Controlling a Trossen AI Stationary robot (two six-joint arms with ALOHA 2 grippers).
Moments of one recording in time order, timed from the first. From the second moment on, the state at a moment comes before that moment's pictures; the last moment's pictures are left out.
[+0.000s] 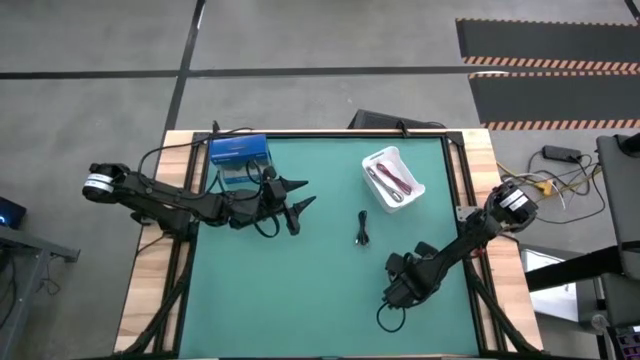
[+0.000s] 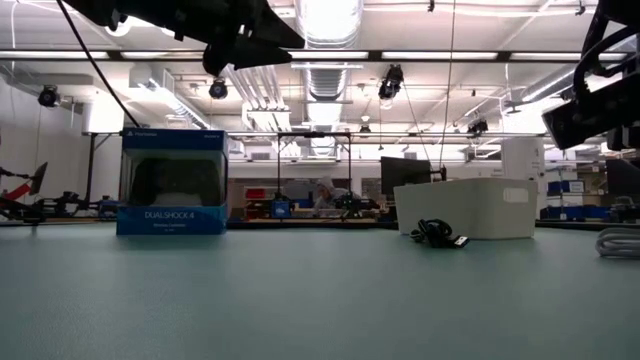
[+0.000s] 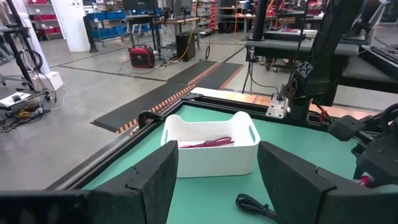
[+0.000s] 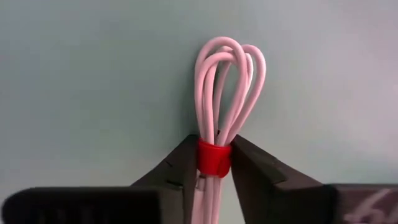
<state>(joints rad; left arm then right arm) -0.12 1.27 0.71 0.46 -0.58 -0.07 0.62 1.81 1.02 -0.97 0.05 1.18</state>
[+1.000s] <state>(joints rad) -0.12 1.26 0.71 0.31 -0.63 0.29 0.42 1.55 1.30 -0.97 0.17 1.04</state>
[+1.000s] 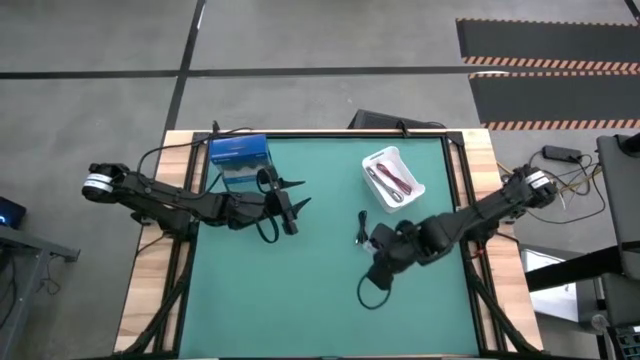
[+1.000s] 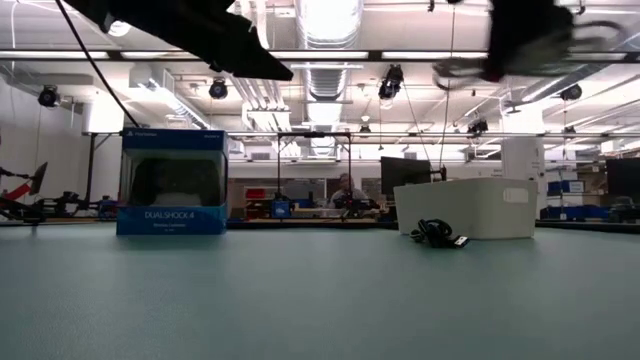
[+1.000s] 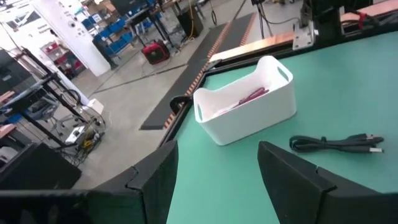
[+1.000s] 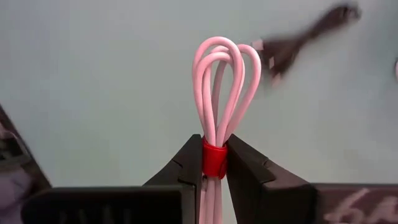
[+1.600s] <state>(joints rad) -0.13 1.26 0.71 0.30 -0.63 0.29 0.08 1.55 1.48 -1.13 0.18 0.76</state>
